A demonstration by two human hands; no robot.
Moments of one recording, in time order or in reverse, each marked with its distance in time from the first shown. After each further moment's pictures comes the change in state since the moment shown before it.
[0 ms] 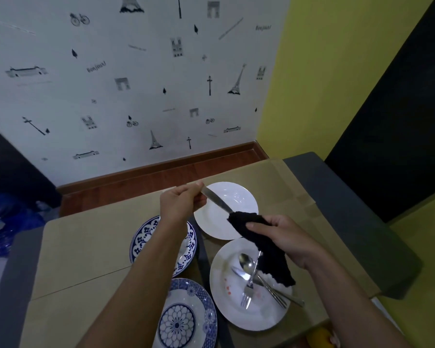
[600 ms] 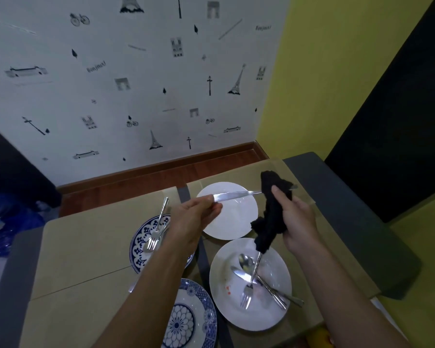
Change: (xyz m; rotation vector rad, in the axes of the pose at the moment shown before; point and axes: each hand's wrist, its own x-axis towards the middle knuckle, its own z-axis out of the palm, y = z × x) left_hand -0.019 -0.022 0.007 -0.295 -0.153 -0.202; right_hand 0.018 -0.016 0.003 0.574 0.516 -0.126
